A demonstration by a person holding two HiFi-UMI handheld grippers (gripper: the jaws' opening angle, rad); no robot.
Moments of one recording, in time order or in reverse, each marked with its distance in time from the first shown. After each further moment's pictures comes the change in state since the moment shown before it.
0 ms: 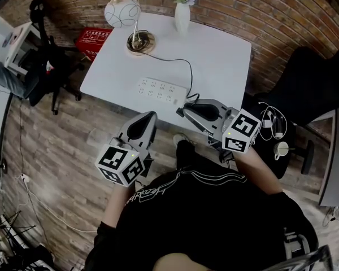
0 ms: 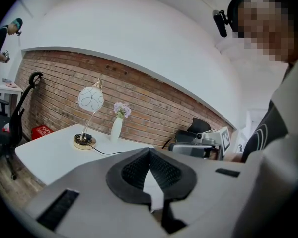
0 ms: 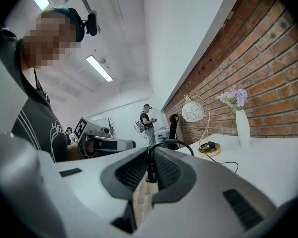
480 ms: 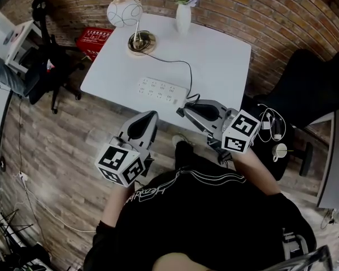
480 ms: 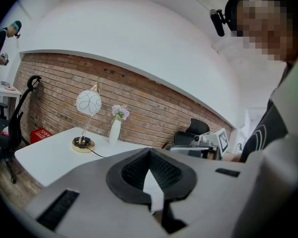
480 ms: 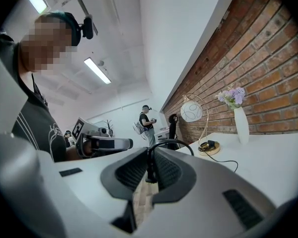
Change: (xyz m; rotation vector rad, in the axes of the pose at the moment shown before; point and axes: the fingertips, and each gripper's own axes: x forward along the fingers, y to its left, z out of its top) left arm -0.004 -0.007 0.007 0.025 -0.018 -0.009; right arm -0.001 0.000 0.000 0.032 -0.015 -0.009
